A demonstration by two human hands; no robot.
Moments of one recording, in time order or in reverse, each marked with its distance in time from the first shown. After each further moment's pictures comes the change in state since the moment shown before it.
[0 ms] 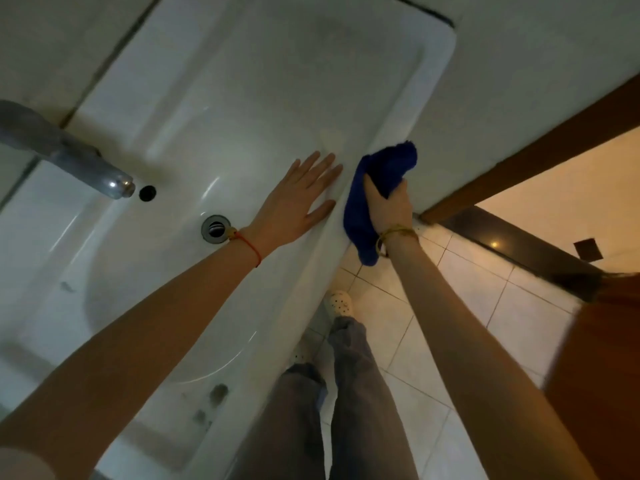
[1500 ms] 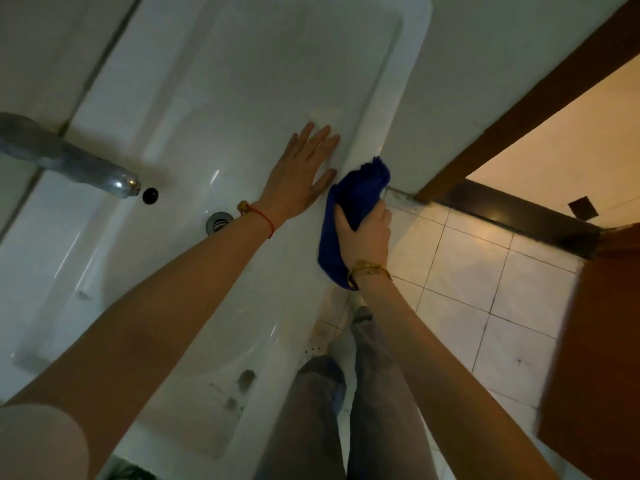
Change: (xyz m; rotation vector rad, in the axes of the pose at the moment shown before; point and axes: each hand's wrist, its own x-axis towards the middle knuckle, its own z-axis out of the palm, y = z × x) left_hand 0.017 -0.004 -0.002 0.057 -0.002 0.006; right_hand -0.075 0.046 0.045 -0.153 0.131 -0.005
